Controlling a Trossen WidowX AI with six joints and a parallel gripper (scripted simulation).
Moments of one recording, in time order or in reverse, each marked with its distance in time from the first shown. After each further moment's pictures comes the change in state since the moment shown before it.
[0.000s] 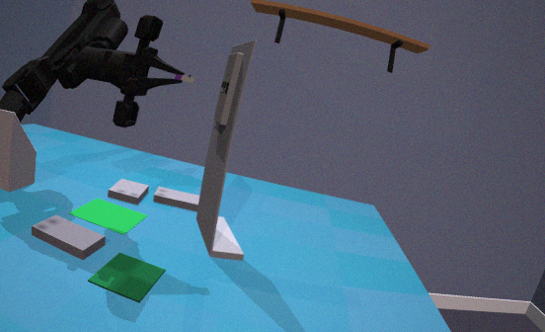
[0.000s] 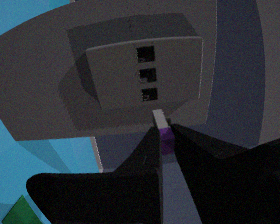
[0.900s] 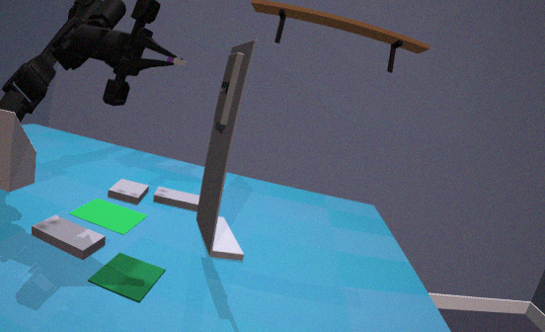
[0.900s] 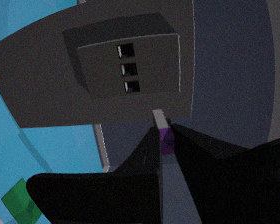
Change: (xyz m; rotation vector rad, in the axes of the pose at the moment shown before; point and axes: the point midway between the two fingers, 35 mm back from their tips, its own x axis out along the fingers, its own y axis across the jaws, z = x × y) arm -0.020 -0.028 -0.007 -0.010 -0.003 0.076
